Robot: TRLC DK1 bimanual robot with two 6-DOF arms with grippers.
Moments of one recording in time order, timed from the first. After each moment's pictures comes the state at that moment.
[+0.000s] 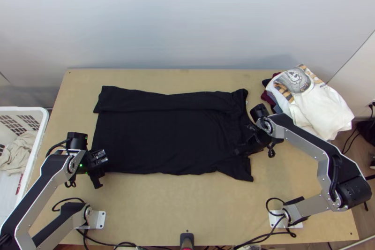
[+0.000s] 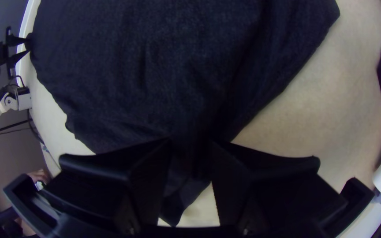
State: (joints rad) left arm 0.01 1.01 0.54 -0.75 0.07 1.08; right arm 0.33 1.61 0.94 -0.87 -0.31 -0.10
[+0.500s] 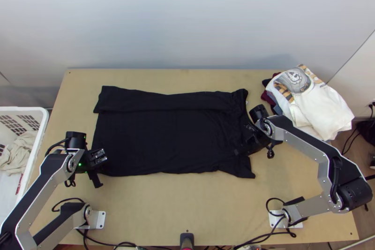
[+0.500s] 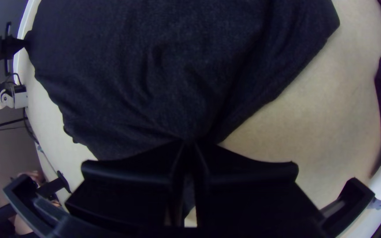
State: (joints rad) left arm 0.03 1.02 0.54 -0.75 0.10 1.08; right arm 0.34 1.60 0.92 -0.81 -0.29 -0.10
